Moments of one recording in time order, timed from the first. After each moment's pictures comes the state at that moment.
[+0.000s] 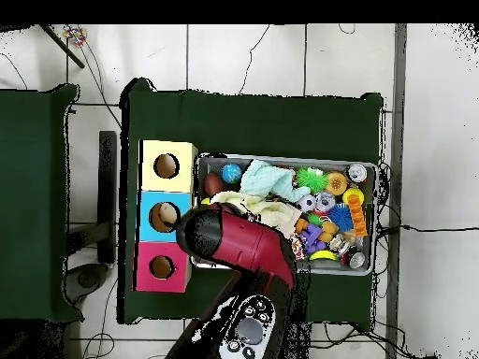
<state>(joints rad) 0.15 -0.54 -0.45 1.69 0.27 0.44 1.71</state>
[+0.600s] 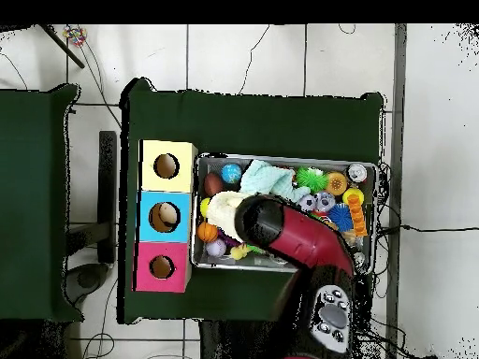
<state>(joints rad) -0.10 -0.54 -0.33 1.67 0.23 0.40 1.71</state>
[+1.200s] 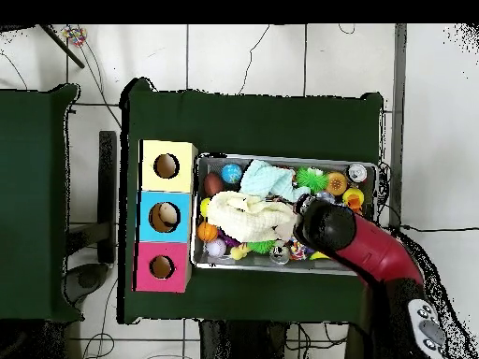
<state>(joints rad) -0.42 -0.61 -0.15 1.68 0.07 0.40 1.71</state>
